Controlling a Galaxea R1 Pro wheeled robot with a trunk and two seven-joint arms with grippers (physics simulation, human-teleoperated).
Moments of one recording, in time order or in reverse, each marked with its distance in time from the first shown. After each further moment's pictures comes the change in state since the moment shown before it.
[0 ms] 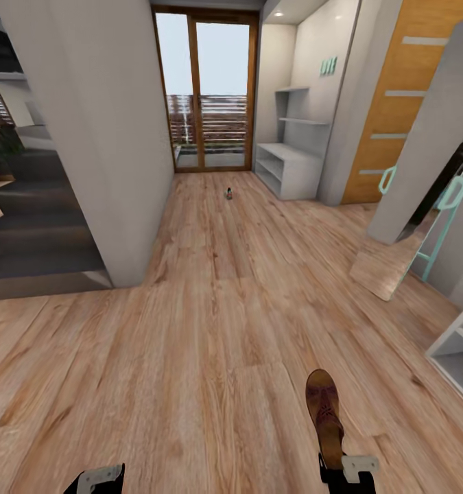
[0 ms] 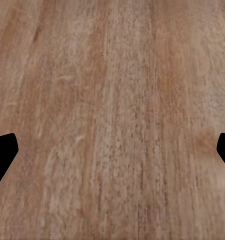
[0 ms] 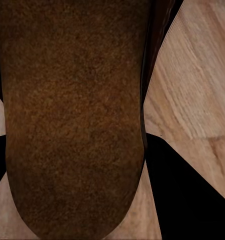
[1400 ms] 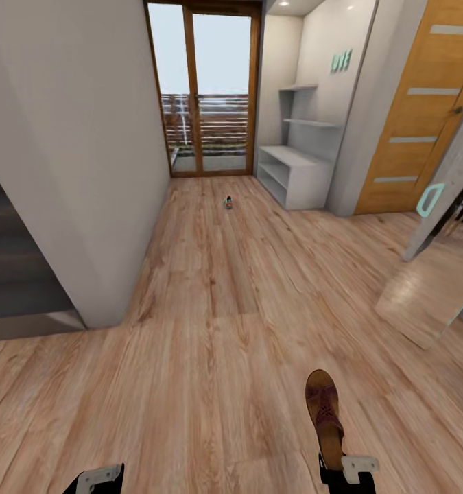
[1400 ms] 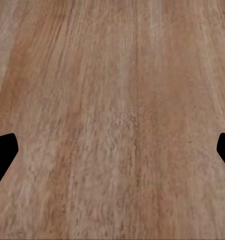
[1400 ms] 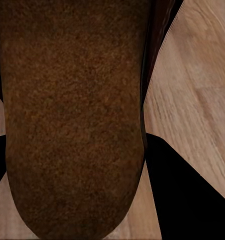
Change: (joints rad) left arm 0.000 0.002 0.001 0.000 0.003 0.000 0.000; right arm 0.000 0.000 0.000 0.002 0.003 0.000 -0.001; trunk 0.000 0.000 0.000
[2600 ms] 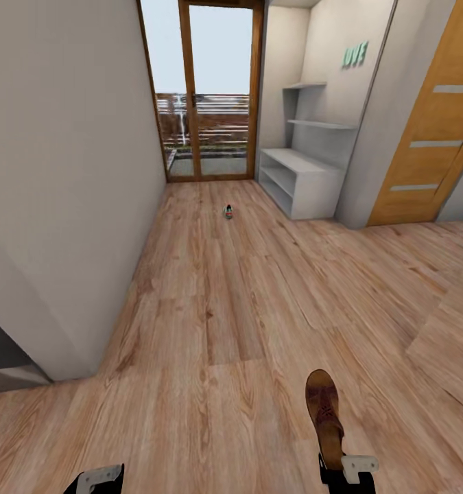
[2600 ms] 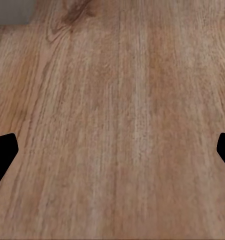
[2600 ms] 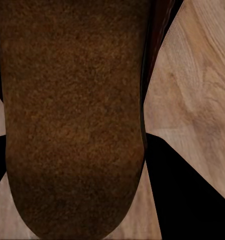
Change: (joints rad) left arm 0.000 0.000 -0.002 0.000 -0.002 0.000 0.000; right arm 0.000 0.000 0.000 -0.001 0.000 0.000 0.000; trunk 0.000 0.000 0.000
